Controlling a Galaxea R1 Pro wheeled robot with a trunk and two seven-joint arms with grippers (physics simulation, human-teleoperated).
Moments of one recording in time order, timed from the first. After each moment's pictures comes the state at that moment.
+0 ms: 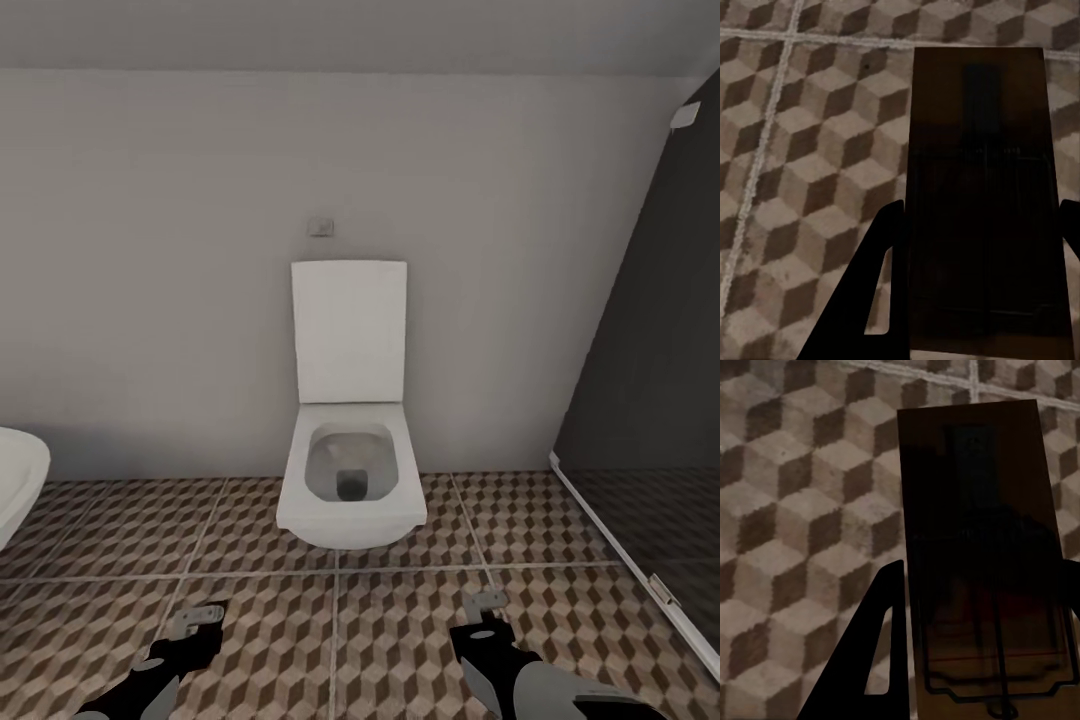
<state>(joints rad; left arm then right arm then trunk) -0.55 0.14 -0.21 -0.17 0.32 -0.07 0.05 -0.69 0.08 -0.05 0.03 0.22 0.03 -0.30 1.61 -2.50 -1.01</state>
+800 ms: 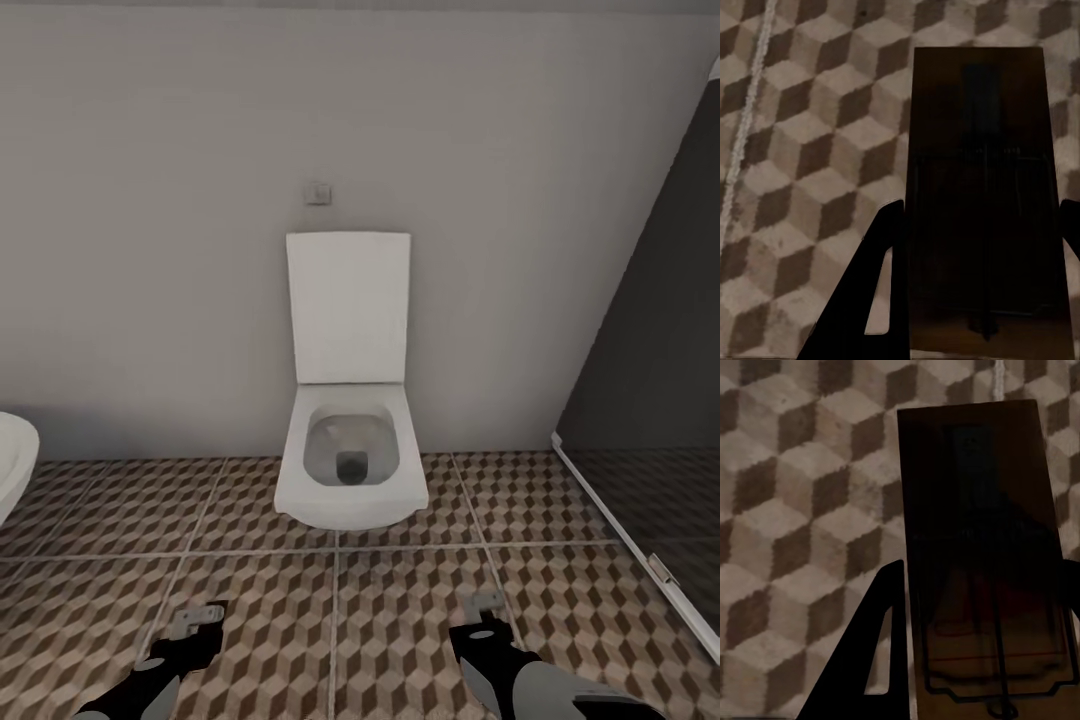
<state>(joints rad) -0.55 0.13 -0.21 -0.17 0.32 -0.07 0.05 -0.69 0.09 -0.05 0.03 0.22 0.03 -0.30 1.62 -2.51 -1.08</state>
